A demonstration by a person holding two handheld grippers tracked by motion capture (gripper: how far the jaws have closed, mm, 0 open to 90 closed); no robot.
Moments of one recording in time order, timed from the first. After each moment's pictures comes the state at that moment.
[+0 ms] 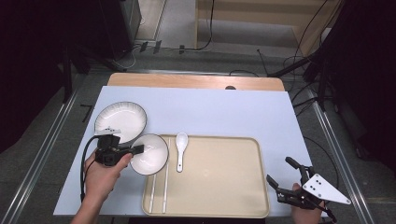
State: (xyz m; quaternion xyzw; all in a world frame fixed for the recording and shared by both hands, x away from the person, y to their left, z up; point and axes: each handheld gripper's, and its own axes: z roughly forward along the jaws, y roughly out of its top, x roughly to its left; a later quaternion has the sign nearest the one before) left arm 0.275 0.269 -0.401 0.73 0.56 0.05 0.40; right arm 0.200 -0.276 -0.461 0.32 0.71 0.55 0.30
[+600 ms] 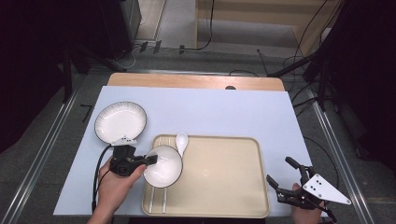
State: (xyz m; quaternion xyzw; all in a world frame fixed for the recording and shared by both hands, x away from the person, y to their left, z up) left arm 0.256 0.232 -0.411 0.75 0.53 0.03 0.39; right arm 0.200 -0.276 -0.460 0.32 0.71 0.55 0.30
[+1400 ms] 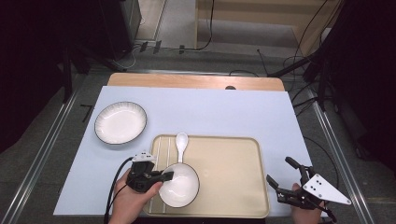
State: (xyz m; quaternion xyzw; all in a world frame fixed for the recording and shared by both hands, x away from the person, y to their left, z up) left arm 0.227 0.187 -0.426 0.79 0.49 0.00 0.37; right arm 0.200 -0.276 -0.461 0.32 0.71 0.55 0.30
